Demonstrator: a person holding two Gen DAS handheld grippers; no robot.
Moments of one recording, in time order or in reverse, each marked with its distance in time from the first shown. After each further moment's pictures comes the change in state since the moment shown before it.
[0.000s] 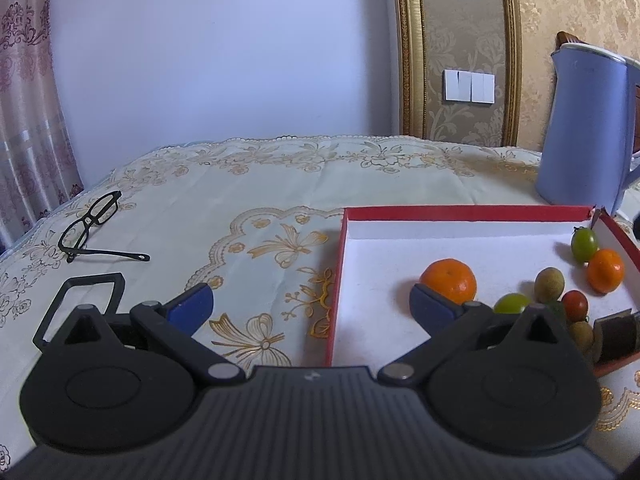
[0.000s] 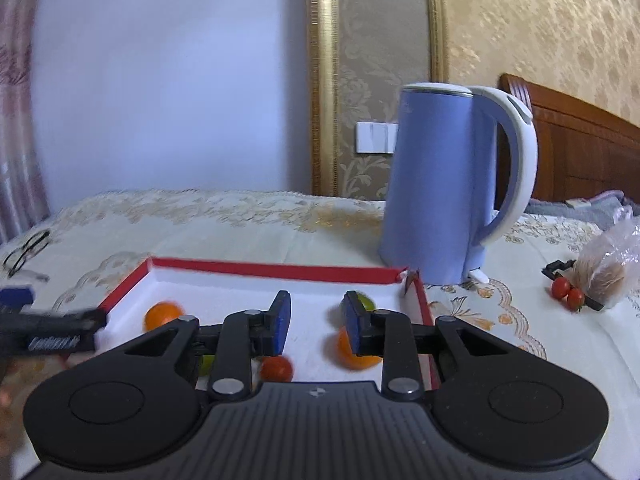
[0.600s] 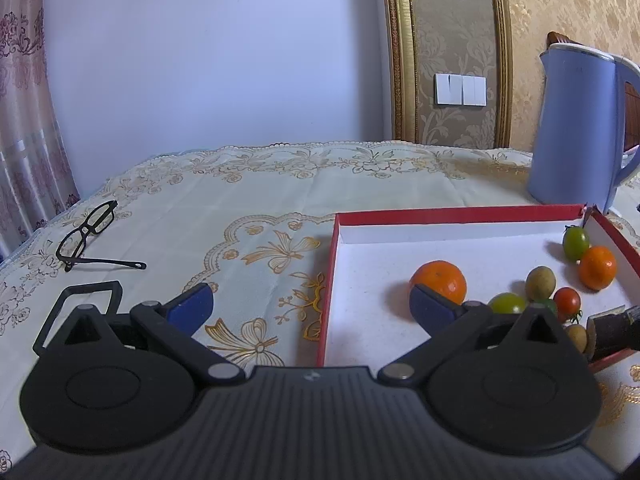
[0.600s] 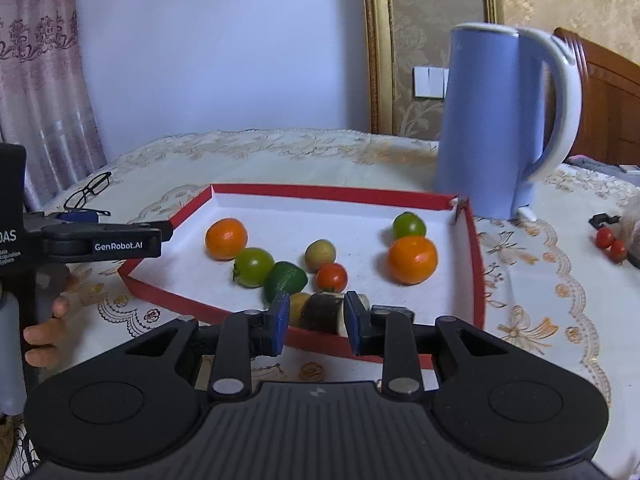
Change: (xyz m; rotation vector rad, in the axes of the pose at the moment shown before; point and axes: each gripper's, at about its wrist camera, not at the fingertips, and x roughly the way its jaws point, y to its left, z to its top) left arm -0.005 -0.003 0.000 0.021 -0.021 -0.010; right arm -0.021 -0.001 -0.029 -0.054 0.179 0.193
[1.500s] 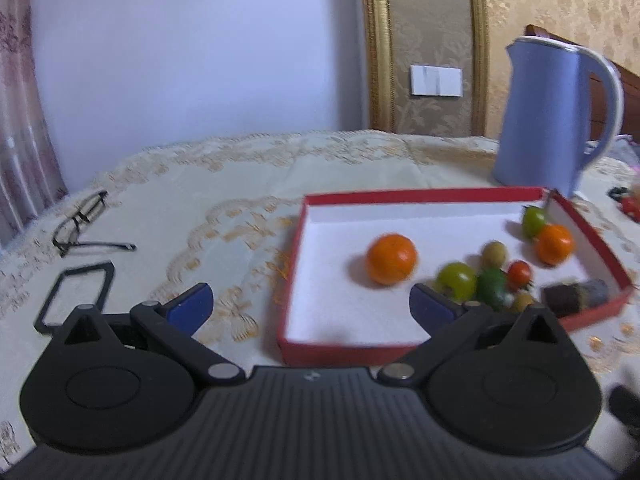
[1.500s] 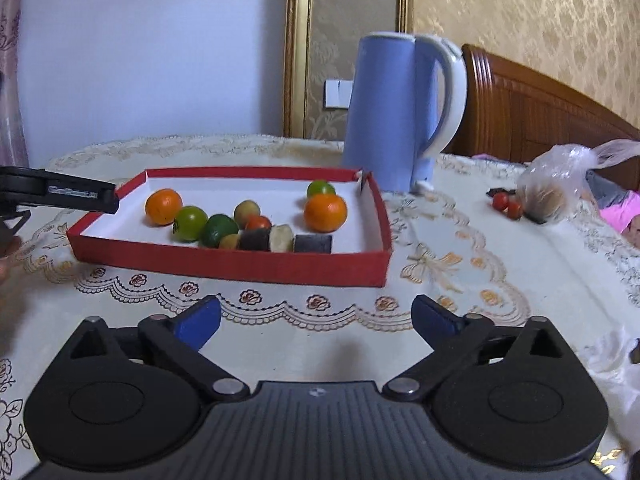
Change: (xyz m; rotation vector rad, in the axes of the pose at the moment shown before) left arm -0.038 -0.015 -0.011 0.009 0.041 -0.067; right arm -0.040 0.019 -0.066 0.047 -0.075 -0.293
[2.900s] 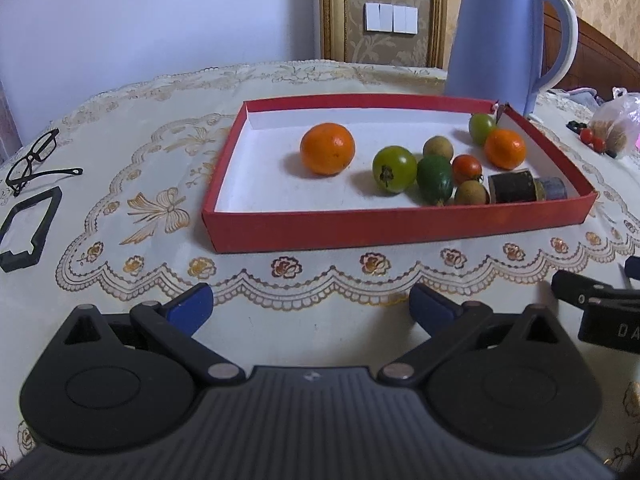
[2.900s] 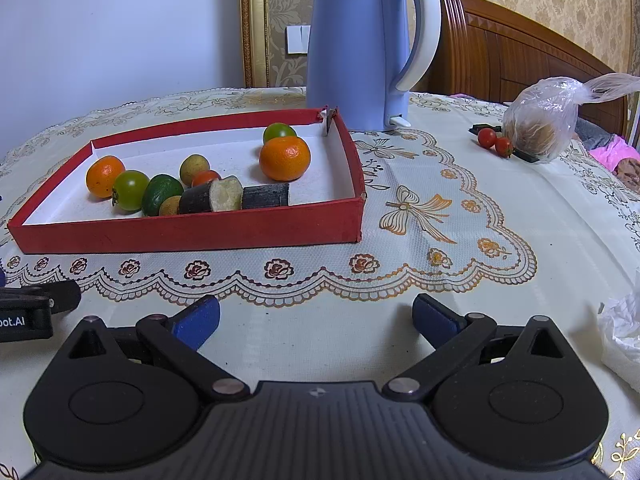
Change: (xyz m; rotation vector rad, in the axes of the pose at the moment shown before) left arm 0.004 -0.019 -0.046 0.039 0.150 -0.109; right arm 0.042 -0.017 -0.004 0.096 0.146 -0.064
